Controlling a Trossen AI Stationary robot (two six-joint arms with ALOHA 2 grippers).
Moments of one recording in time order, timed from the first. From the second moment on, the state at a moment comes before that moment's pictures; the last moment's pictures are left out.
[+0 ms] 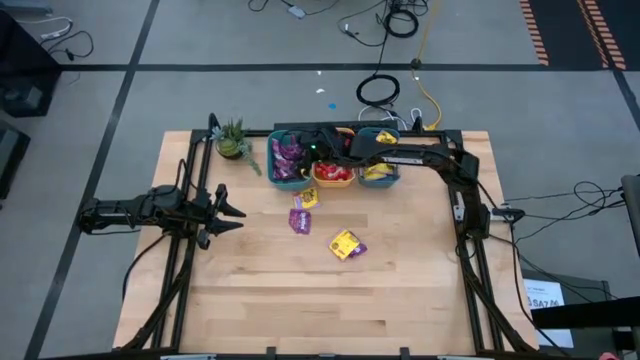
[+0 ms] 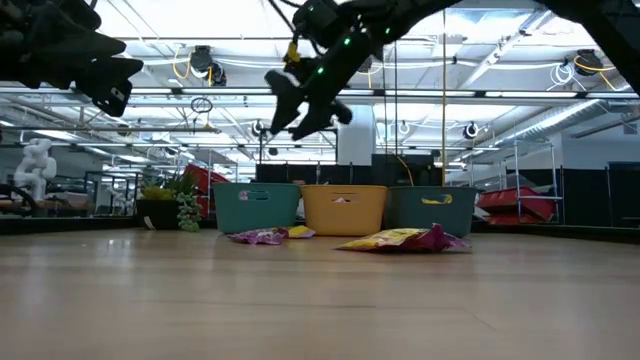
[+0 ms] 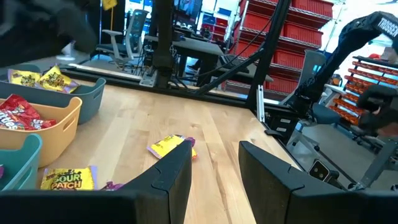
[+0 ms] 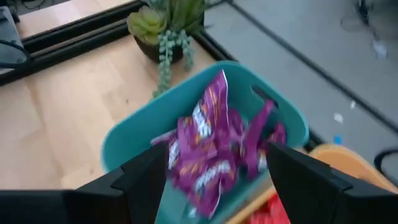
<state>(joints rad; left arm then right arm) -0.03 0.01 0.14 -0.17 0.16 -0.20 -0.27 2.03 1.73 -0.38 0.26 0.24</state>
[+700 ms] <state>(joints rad) -0.03 0.01 0.14 -0.17 0.16 -0.20 0.09 1.99 1.23 0.12 0.30 0.40</state>
